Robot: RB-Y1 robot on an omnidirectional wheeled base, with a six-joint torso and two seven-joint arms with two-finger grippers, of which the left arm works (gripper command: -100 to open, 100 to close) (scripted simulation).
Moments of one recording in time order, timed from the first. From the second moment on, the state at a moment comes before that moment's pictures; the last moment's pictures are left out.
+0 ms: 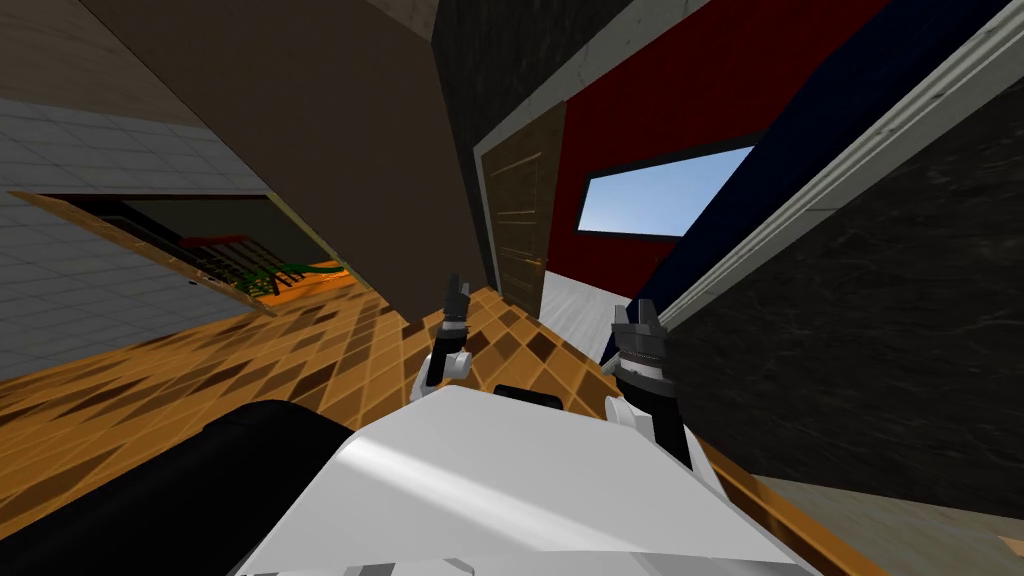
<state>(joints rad) 0.40 0.00 -0.03 -2.25 -0.09 -0.39 -0.11</state>
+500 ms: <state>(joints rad) 0.35 0.02 -0.04 -2.16 -0.08 -0.39 -0.09</state>
